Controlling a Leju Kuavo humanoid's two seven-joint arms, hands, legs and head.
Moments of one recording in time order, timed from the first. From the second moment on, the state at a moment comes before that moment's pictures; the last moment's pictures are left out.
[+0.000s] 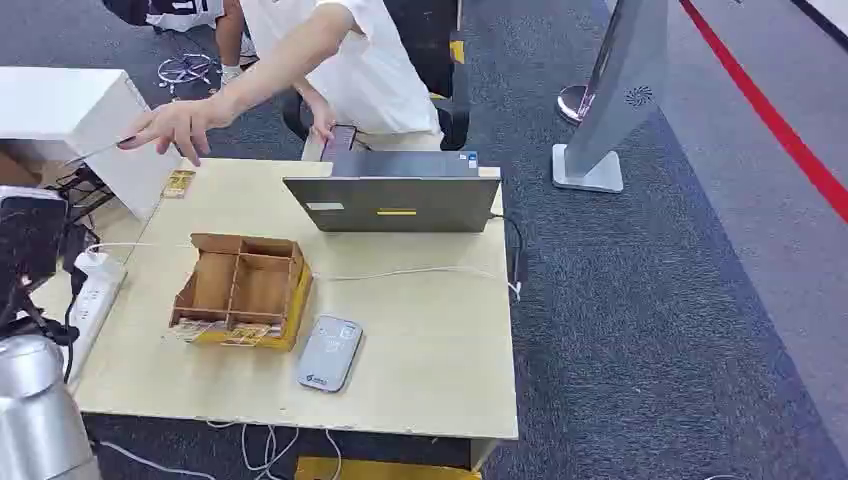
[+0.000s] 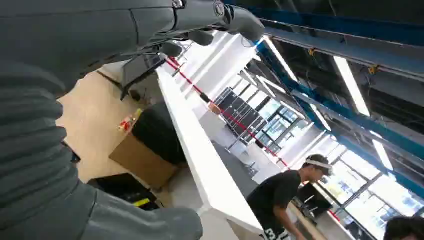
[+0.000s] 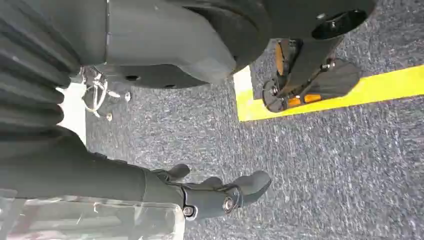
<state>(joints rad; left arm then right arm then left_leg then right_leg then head) -0.40 0.05 0.20 -1.62 -0.71 0.19 -0.10 -0.07 0.12 1.26 -0.11 -1.40 -0.46 -0.26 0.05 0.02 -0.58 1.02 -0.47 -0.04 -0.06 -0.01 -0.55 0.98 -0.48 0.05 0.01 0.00</state>
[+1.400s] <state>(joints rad) -0.59 0.23 0.02 -1.52 -1.23 0.02 0.25 -0.09 0.10 1.46 -0.09 -1.48 -0.46 -0.30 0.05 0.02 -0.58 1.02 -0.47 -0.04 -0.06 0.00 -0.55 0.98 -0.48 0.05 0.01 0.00</state>
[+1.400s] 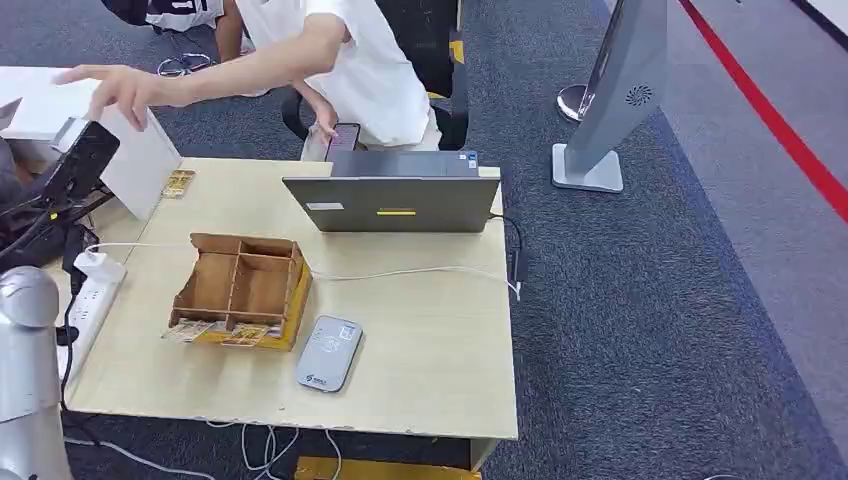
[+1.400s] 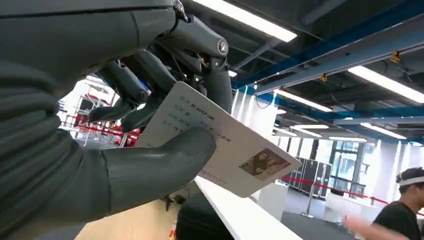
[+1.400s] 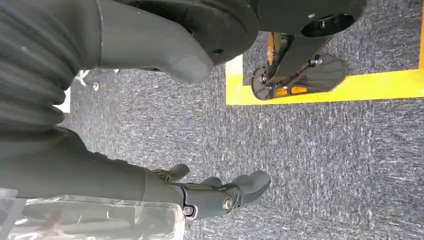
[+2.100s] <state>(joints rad) -0.40 0.14 -0.21 -1.69 -1.39 0.12 0.16 -0.12 0.12 1.46 -0.09 -1.50 -0.46 -0.24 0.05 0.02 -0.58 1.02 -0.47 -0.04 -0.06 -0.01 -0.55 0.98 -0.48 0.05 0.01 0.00</state>
